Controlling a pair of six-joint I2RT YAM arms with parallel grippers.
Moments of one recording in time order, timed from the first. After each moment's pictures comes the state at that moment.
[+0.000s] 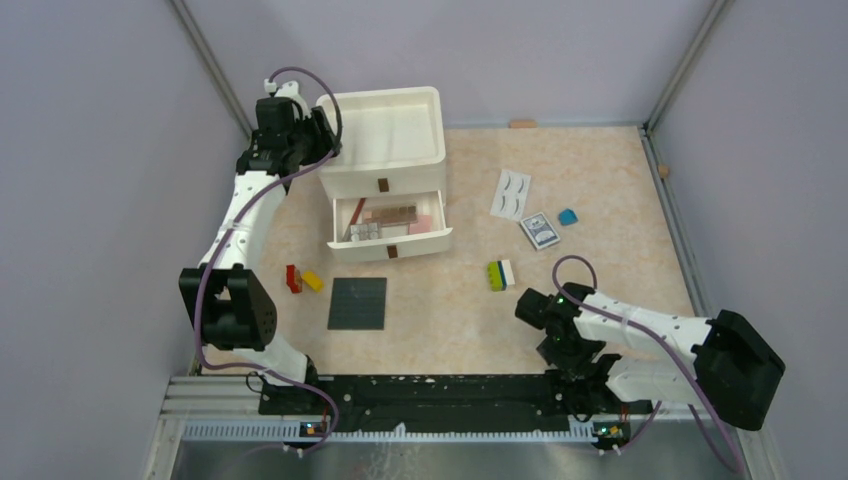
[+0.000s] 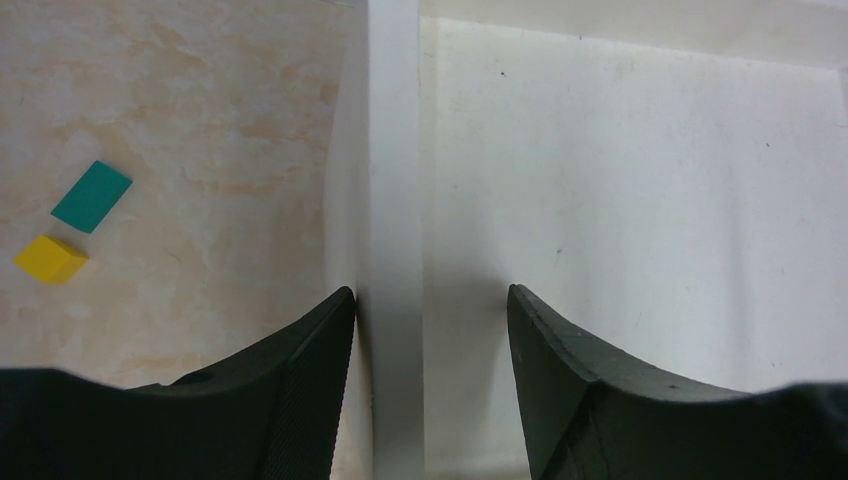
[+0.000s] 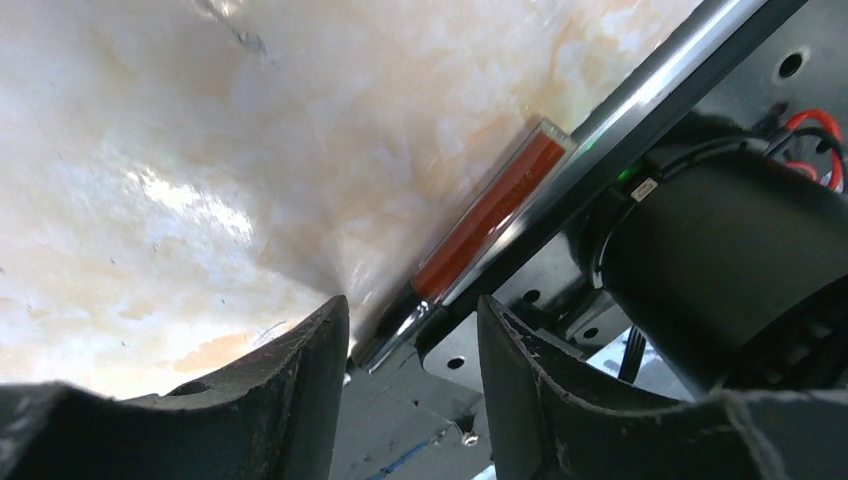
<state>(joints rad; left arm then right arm) -0.03 1.61 1.53 -0.41 0.12 -0.29 0.89 1.14 0.54 -1.19 0.19 1.73</state>
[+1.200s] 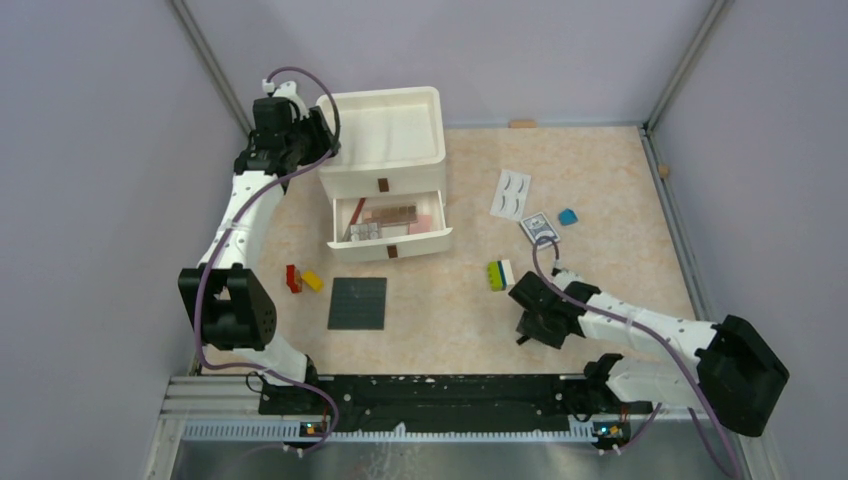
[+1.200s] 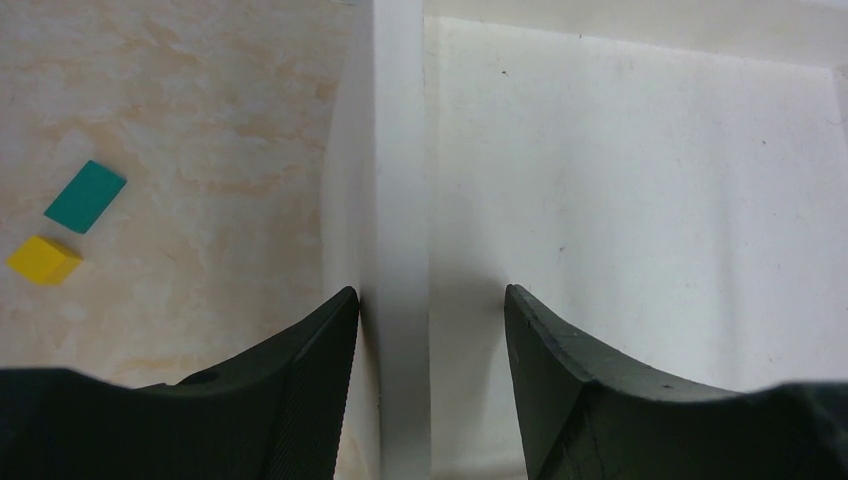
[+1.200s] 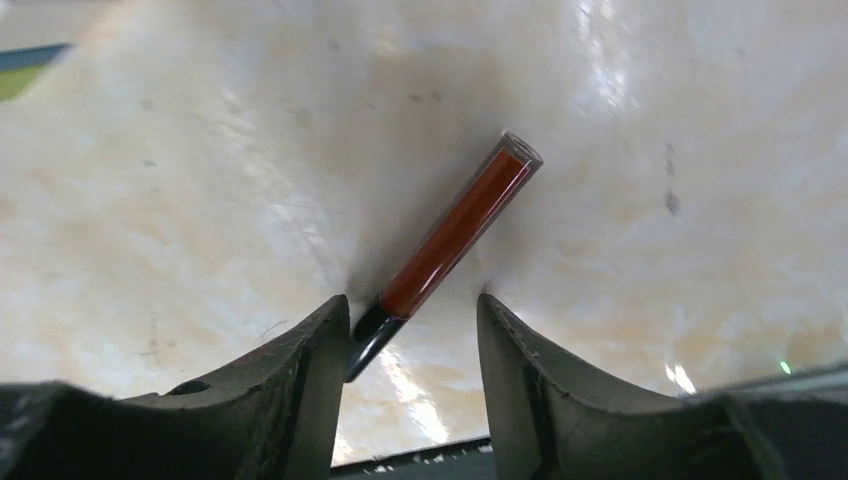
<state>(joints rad) -0.02 1.61 1.53 -0.41 0.15 -0.29 0.84 1.14 0.54 -0.81 0.31 1.26</state>
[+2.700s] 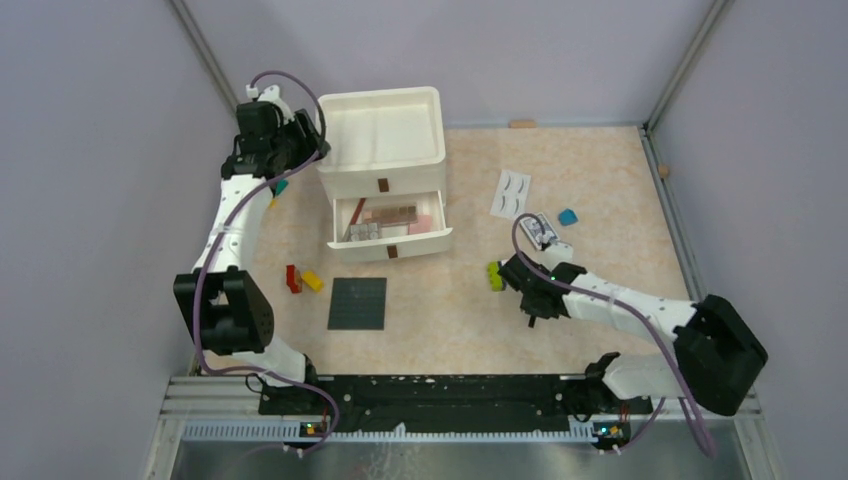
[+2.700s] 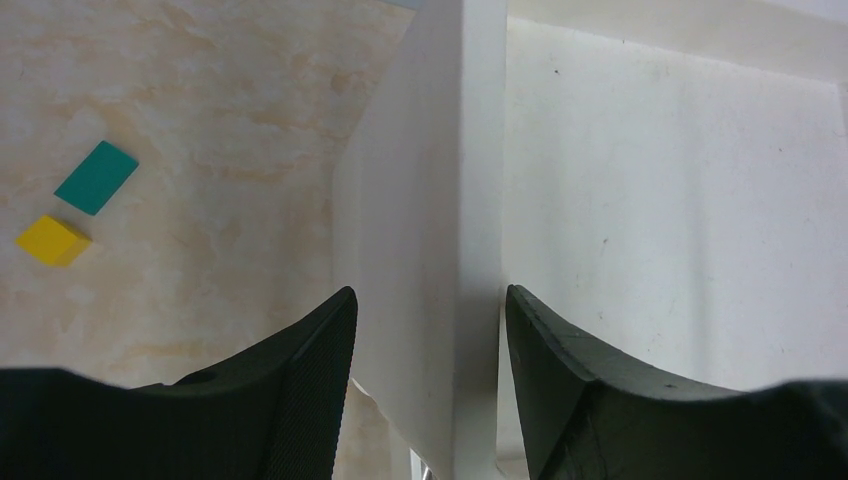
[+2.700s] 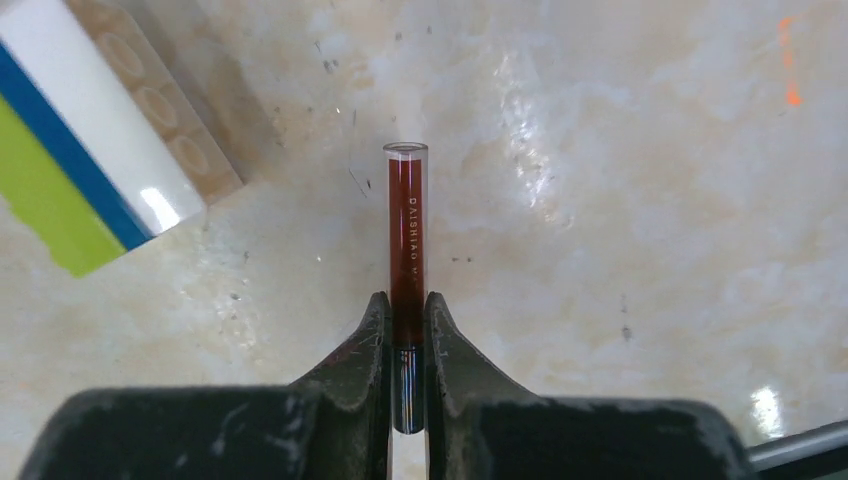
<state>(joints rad) 0.06 1.59 1.50 -0.41 0.22 -0.31 0.80 1.32 0.67 -0.70 0.49 1.09</state>
